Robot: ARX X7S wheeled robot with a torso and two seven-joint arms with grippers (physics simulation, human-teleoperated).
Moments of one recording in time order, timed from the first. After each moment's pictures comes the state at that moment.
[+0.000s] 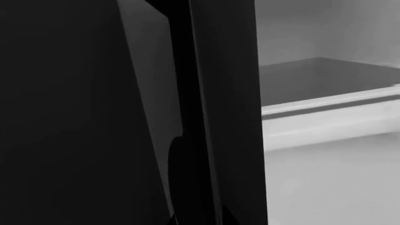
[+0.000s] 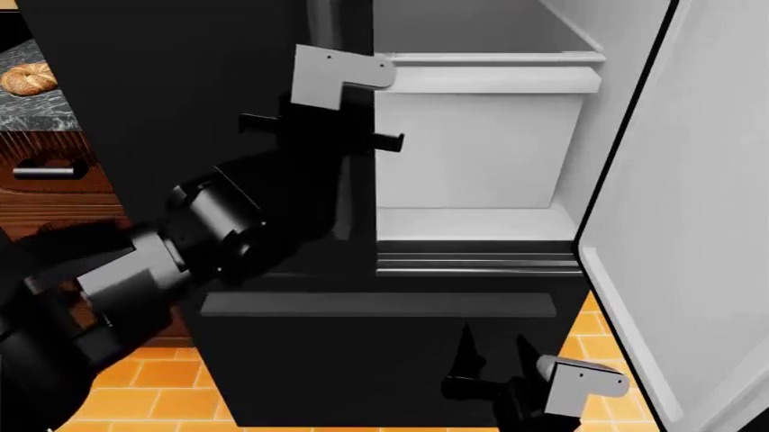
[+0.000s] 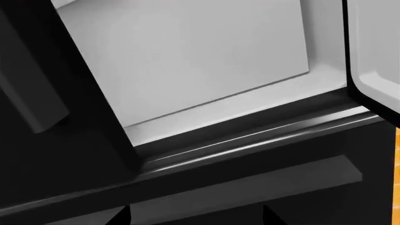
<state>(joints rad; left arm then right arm) -1.51 -0.26 1.54 -0.52 -1.39 -0.07 -0.75 0.19 0.42 -0.69 0.20 0.82 -0.36 0.37</state>
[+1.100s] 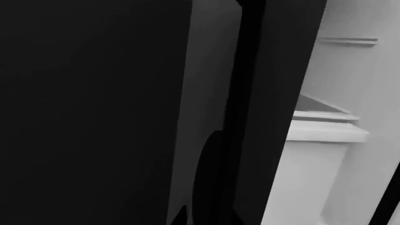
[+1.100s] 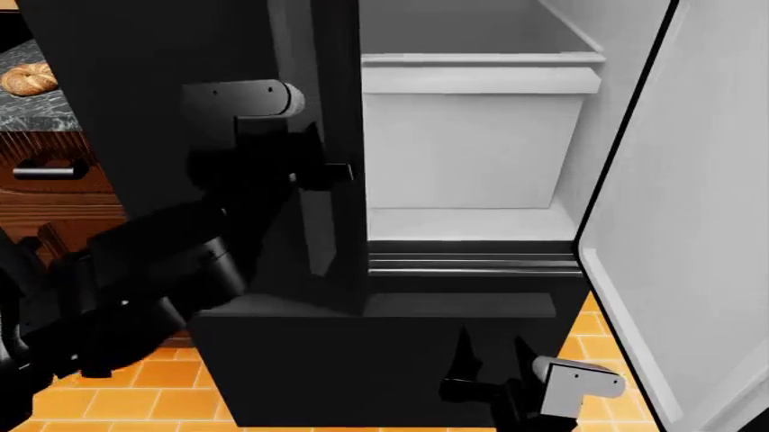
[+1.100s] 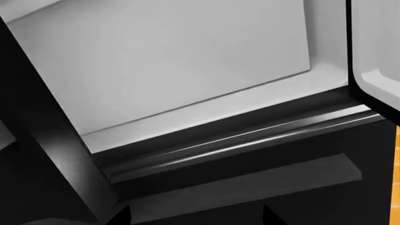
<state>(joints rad) -1.36 -0.66 1.42 0.04 -1.49 0.08 -0.71 0.19 0.41 -0.70 0.21 0.81 -0.35 0.38</state>
